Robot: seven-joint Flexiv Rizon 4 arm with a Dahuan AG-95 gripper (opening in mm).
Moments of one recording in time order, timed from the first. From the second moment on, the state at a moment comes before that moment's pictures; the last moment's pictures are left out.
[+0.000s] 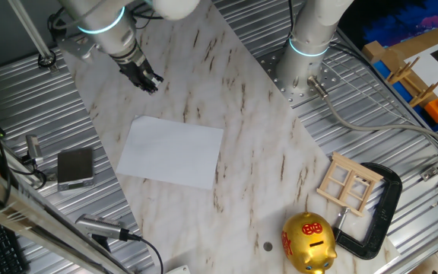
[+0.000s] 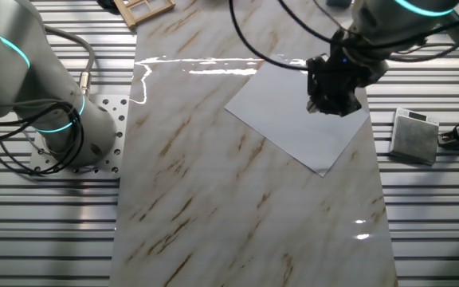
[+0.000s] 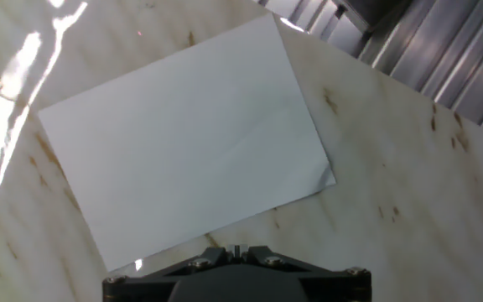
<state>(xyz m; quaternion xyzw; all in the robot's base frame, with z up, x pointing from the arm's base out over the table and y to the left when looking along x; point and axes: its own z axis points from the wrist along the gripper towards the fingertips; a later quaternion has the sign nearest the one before) 0.521 -0.026 0.189 0.23 -0.97 -0.01 0.10</state>
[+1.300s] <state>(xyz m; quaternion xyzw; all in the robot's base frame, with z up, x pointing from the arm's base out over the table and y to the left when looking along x) 0.547 -0.138 0.111 0.34 -0.94 -0.03 0.07</state>
